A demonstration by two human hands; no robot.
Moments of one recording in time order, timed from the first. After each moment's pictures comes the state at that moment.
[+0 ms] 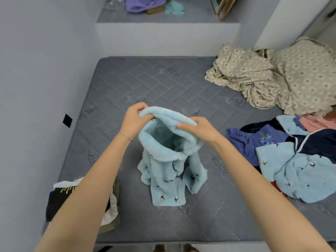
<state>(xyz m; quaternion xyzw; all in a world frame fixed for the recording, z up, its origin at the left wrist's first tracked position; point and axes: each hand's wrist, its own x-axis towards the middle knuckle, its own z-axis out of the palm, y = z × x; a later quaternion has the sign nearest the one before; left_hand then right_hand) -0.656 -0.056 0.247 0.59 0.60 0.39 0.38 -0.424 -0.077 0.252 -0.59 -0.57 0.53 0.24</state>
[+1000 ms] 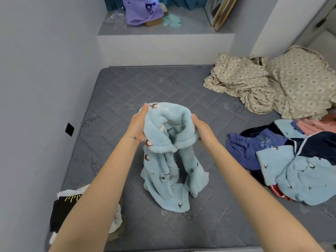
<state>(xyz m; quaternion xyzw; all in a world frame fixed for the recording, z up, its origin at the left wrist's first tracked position) -0.658 -0.037 0.248 0.28 0.57 0.45 0.63 -0.441 -0.077 0.248 -0.62 -0.39 0.57 0.36</state>
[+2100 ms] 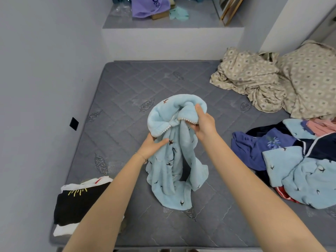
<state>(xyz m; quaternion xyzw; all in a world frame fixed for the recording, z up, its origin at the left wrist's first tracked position) -0.657 -0.087 0.183 0.48 0.58 0.30 0.59 -0.468 -0.042 0.243 -0.56 -0.14 0.61 0.54</state>
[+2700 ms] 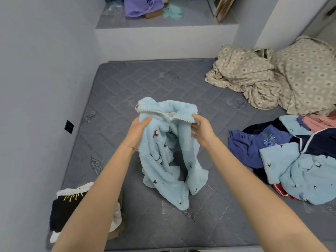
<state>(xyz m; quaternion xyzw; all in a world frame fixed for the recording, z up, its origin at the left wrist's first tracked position) -0.657 -0.052 0.230 0.38 0.57 0.43 0.59 -0.440 -0.045 0.217 -0.58 -0.23 0.65 0.43</state>
